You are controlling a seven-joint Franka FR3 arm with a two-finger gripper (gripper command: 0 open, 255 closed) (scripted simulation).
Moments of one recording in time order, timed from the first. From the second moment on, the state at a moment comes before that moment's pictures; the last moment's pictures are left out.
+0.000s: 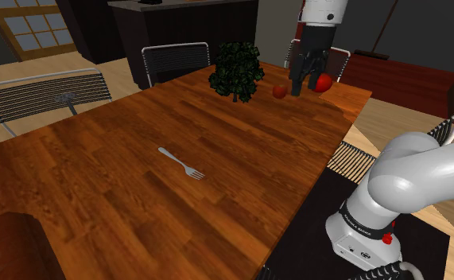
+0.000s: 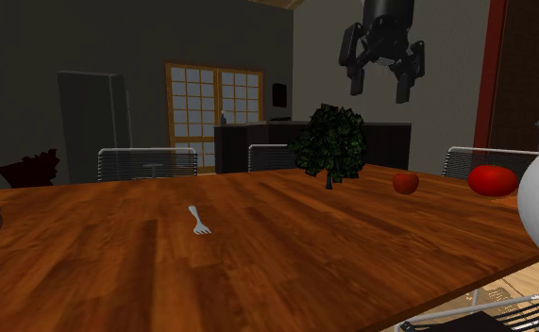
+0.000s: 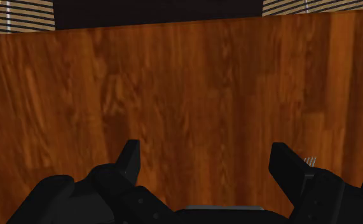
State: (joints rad) arm 0.00 -0.78 -0.03 -2.35 0.08 1.49 -0.01
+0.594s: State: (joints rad) arm 0.04 -0.66 0.10 -2.40 0.15 1.66 0.13
